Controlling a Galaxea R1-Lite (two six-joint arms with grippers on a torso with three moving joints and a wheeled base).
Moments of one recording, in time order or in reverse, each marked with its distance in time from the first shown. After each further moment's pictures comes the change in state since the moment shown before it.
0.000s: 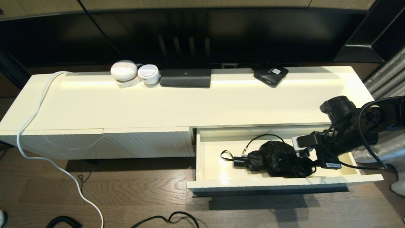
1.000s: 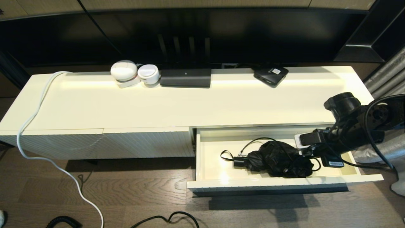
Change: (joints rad) left arm 0.000 0.000 0.000 0.000 0.000 0.000; right arm 0.000 -0.047 0.010 0.001 0.014 -0.005
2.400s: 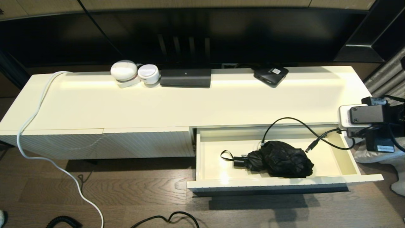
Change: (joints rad) left arm 0.000 0.000 0.000 0.000 0.000 0.000; right arm 0.000 -0.429 0.053 0.053 -0.001 0.025
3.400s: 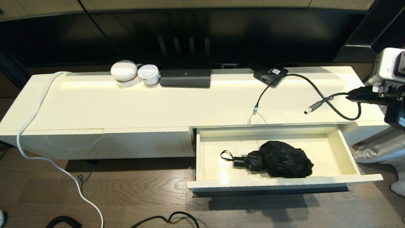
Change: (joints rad) left arm 0.000 0.000 0.000 0.000 0.000 0.000; right arm 0.150 -0.141 -0.088 -0.075 -0.015 0.276
